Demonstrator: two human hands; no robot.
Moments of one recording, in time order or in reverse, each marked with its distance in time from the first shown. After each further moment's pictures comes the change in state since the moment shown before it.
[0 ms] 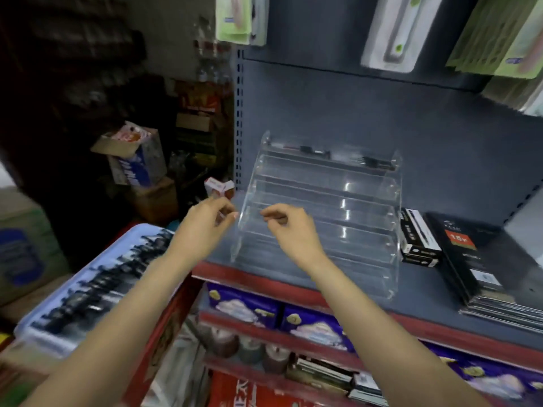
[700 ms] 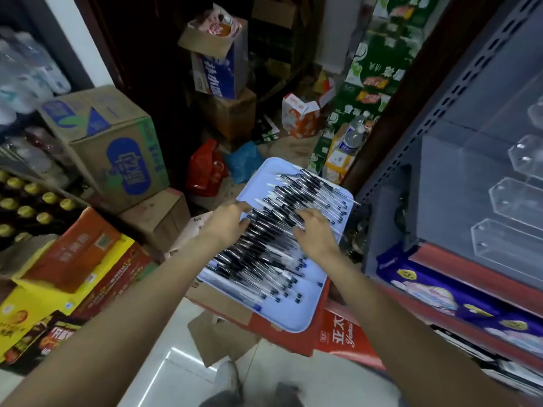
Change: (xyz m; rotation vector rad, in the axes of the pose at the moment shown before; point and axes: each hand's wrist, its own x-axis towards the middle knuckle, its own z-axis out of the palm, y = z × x) left_hand -0.094 -0.378 -0.077 0.105 -0.462 -0.404; right_hand 0.043 -0.024 0.382 -0.434 -0.455 0.231
